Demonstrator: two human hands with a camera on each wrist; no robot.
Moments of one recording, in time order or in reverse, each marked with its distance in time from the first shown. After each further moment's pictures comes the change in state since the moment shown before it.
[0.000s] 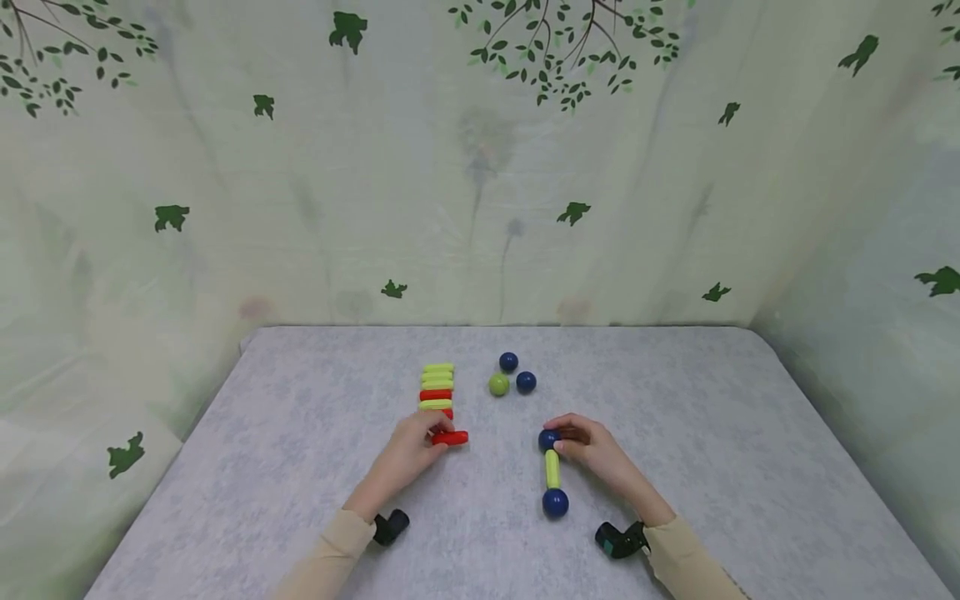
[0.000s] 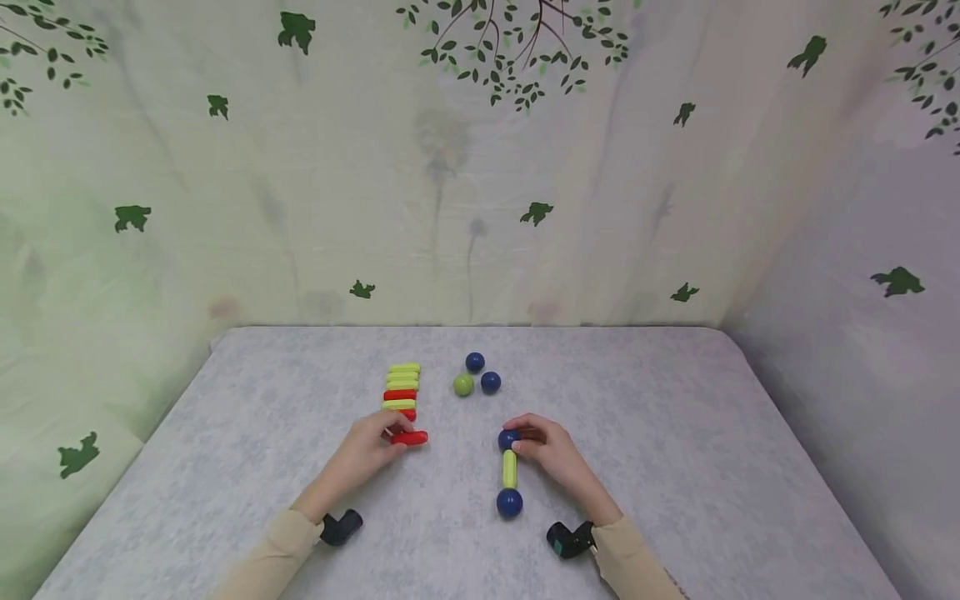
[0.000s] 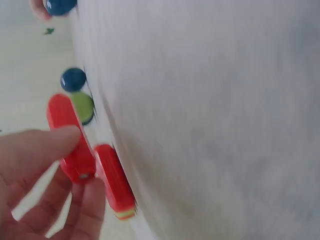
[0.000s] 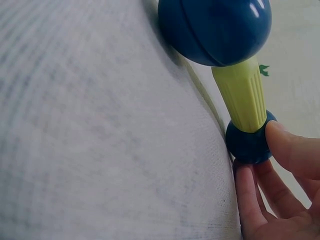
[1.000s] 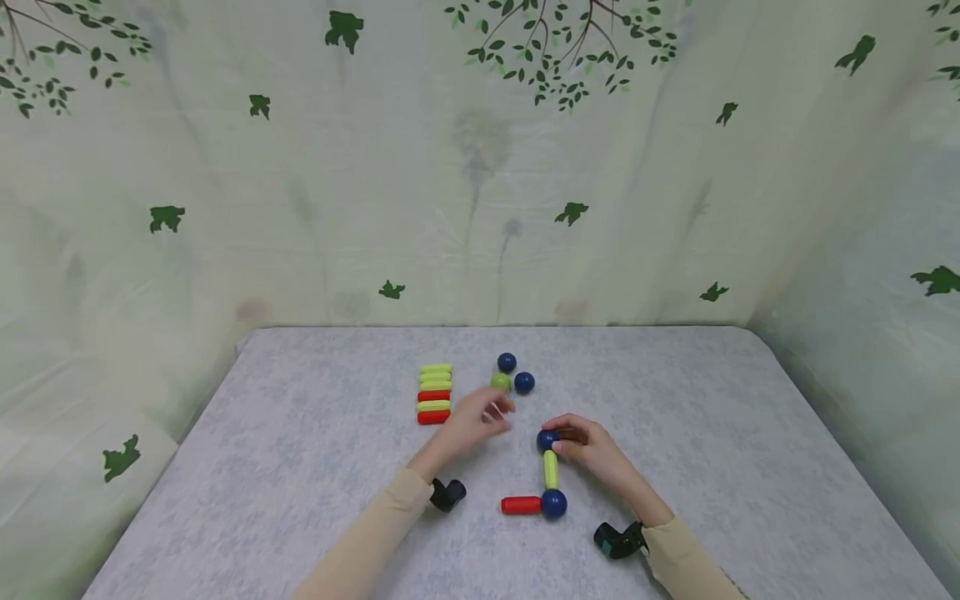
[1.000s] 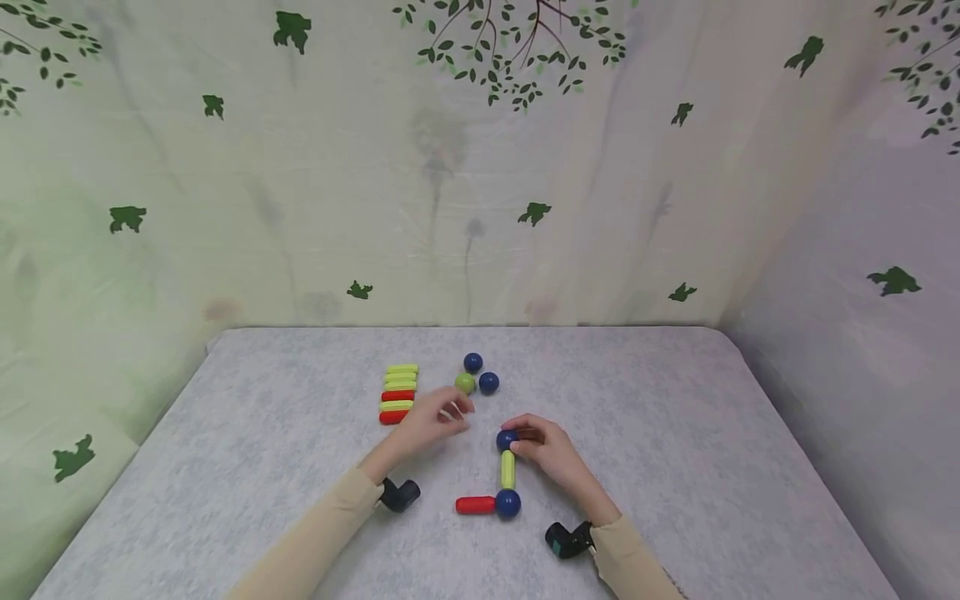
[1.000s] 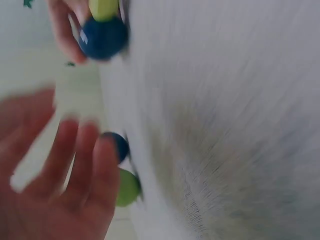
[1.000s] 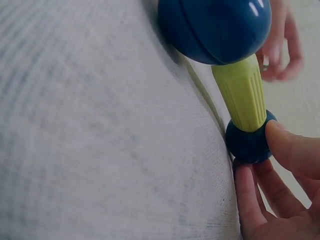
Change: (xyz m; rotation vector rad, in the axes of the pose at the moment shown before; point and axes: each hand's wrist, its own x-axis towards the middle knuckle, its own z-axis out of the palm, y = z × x) left_hand 0.063 0.035 0.038 -0.252 -0.219 0.068; right_hand -0.010 -0.038 0.003 -0.017 -0.002 0.022
